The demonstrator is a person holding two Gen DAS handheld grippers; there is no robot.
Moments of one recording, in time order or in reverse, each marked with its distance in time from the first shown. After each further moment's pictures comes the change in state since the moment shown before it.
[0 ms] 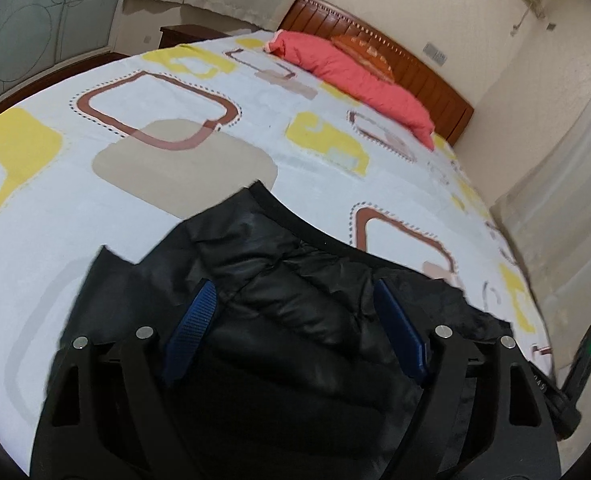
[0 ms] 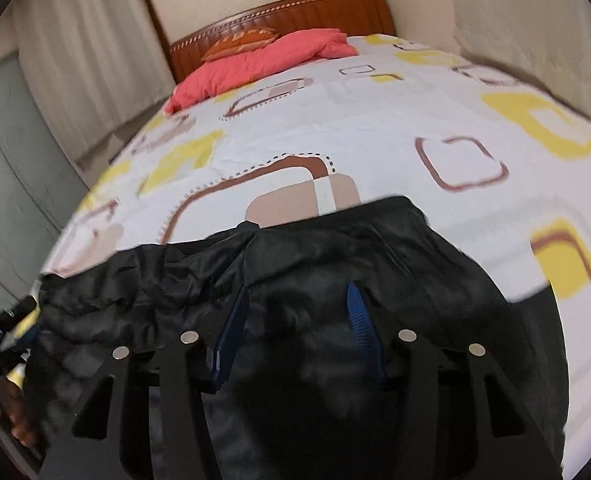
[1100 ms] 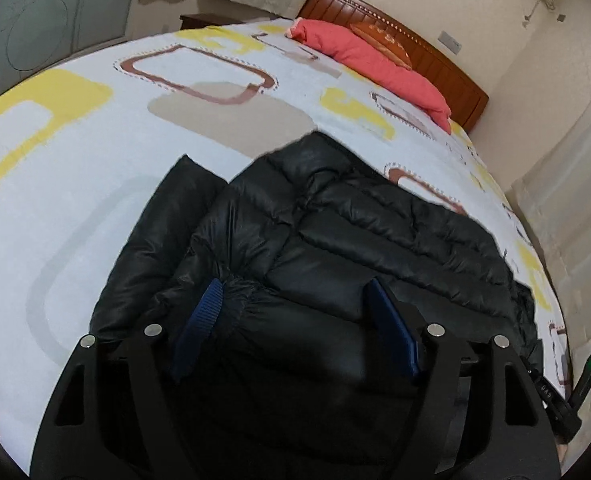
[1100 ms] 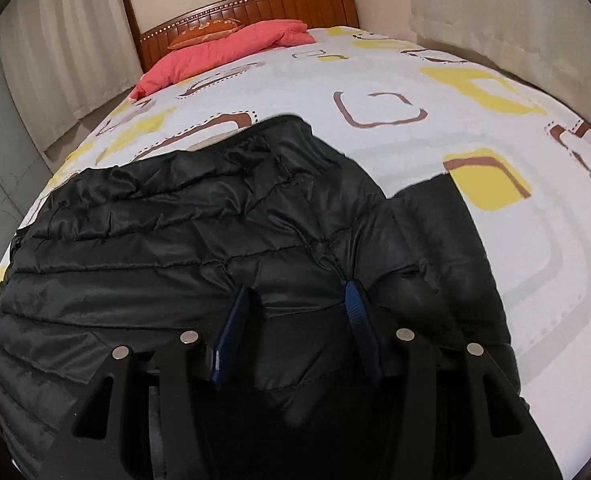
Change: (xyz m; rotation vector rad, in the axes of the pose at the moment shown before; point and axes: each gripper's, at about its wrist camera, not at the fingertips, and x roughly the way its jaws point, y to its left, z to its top) left arm -0.037 0.038 -0.054 -0.035 0.016 0.037; right arm -0.032 -0.057 -0.070 0.036 0.007 -0.115
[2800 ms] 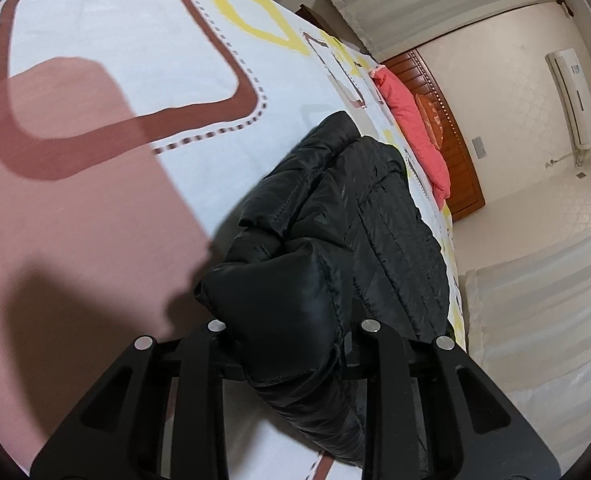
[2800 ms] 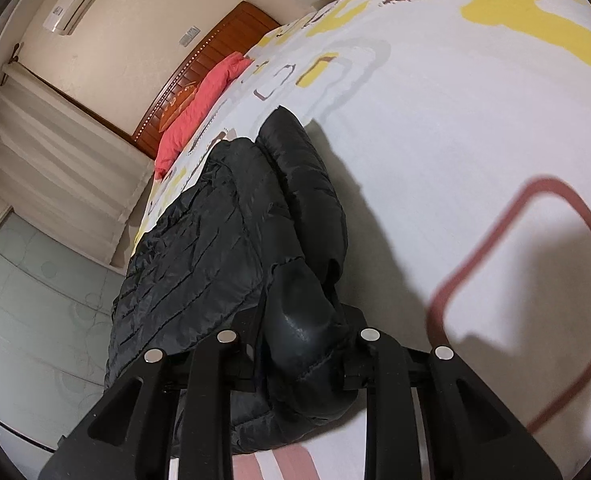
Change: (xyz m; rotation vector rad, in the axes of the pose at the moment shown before) left arm -0.180 0.127 -0.175 -0.507 -0.042 -0.135; right arm -0.139 -0.119 -0.164 0.531 -0.009 0.304
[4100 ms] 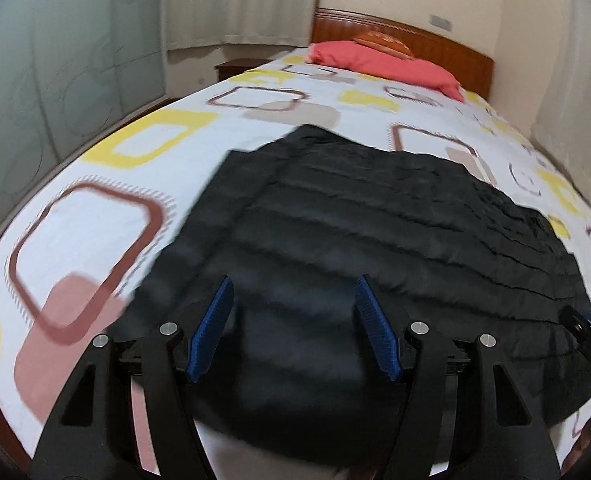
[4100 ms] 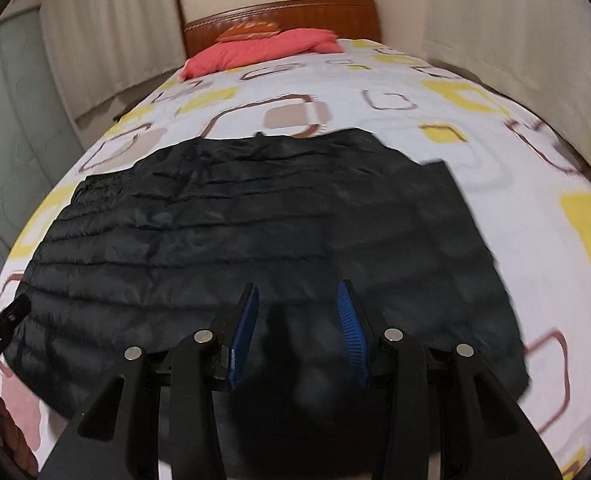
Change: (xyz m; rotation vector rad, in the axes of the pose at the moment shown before) left arm 0.029 -0.143 -0.059 0.766 -0.111 0.394; right arm 0.043 0.170 -0.049 -0.651 0.026 -0.285
